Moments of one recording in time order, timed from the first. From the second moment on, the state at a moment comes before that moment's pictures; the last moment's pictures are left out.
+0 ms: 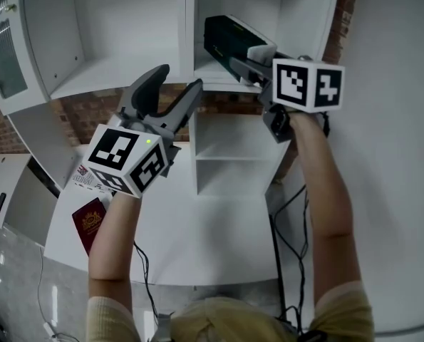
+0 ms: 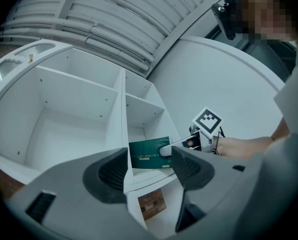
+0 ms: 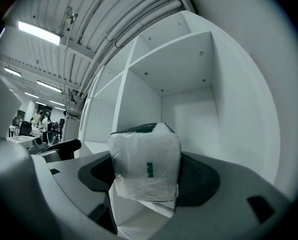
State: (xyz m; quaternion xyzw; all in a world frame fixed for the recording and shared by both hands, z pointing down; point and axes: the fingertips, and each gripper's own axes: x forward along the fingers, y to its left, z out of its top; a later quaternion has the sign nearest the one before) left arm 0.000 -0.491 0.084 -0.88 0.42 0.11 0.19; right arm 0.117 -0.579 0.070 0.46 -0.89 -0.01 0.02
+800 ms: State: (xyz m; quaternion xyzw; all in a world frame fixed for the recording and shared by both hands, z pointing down) left arm -0.032 -0.485 0.091 -0.88 0.42 0.10 0.18; right arm 0.093 -0.613 0.062 0.50 -0.86 -0.04 0.09
